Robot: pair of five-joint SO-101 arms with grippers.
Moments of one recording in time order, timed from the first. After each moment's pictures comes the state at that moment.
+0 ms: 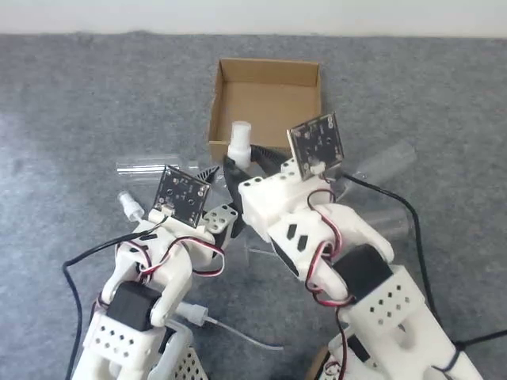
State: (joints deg) left arm 16.5 -78.6 70.2 46.3 1.3; right arm -40.3 -53.1 42.6 40.2 -12.2
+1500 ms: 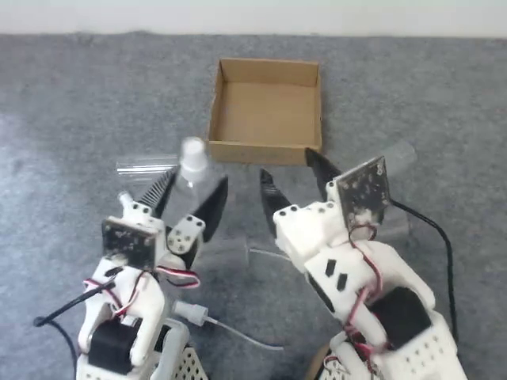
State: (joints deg) left arm 8.5 -103.2 75.7 46.5 1.8; right arm -35.3 -73.0 51.4 47.6 -7.4
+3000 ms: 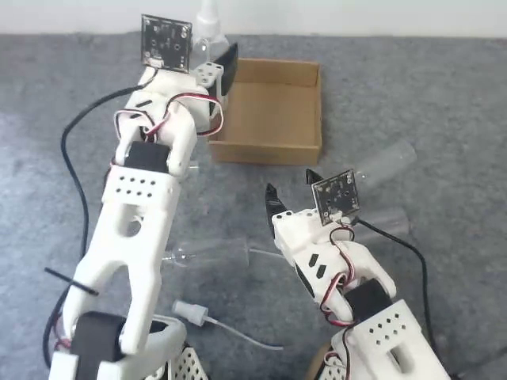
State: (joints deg) left arm 3.7 -15.8 23.8 19.2 2.0; right arm -31.9 -72.6 78.9 24.4 -7.2
